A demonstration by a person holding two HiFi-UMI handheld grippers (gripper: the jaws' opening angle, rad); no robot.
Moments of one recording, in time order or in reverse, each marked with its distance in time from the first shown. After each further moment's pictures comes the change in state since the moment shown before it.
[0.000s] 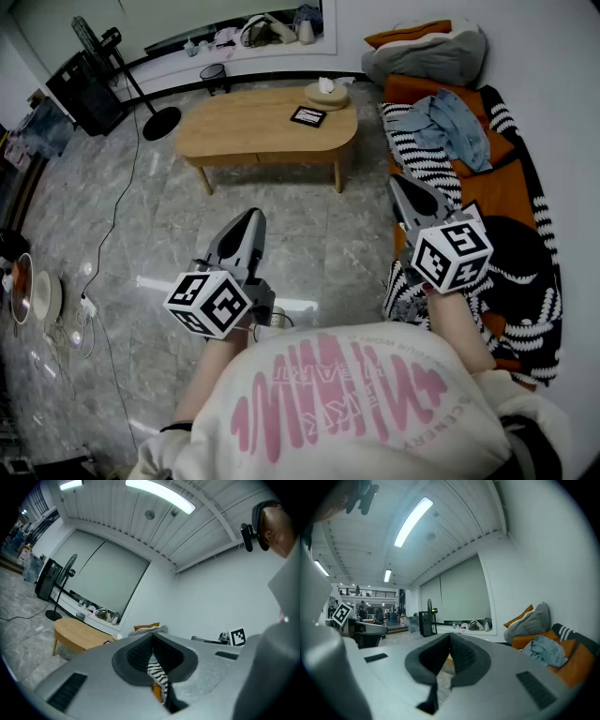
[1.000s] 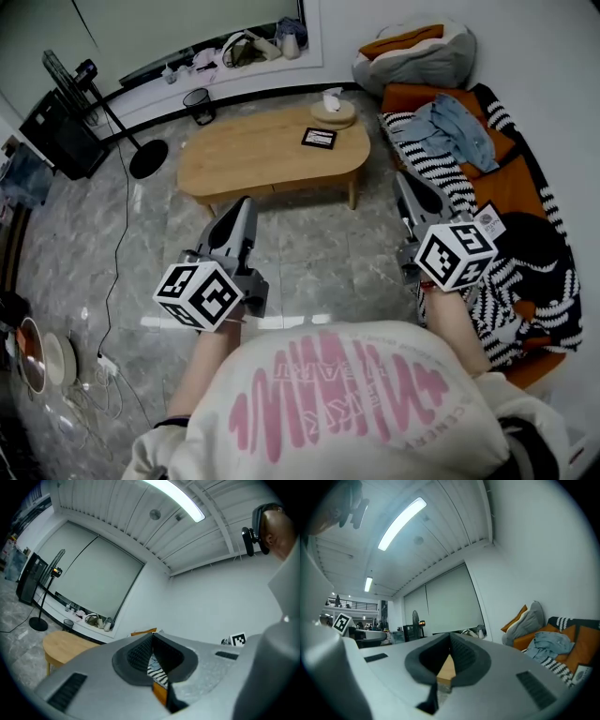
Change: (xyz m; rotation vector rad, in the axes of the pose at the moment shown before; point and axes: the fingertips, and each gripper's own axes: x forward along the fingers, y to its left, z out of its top) left arm 0.041 0.180 0.138 0.028 0.013 -0.173; right arm 0.155 0.080 0.049 0.122 -0.136 -0.192
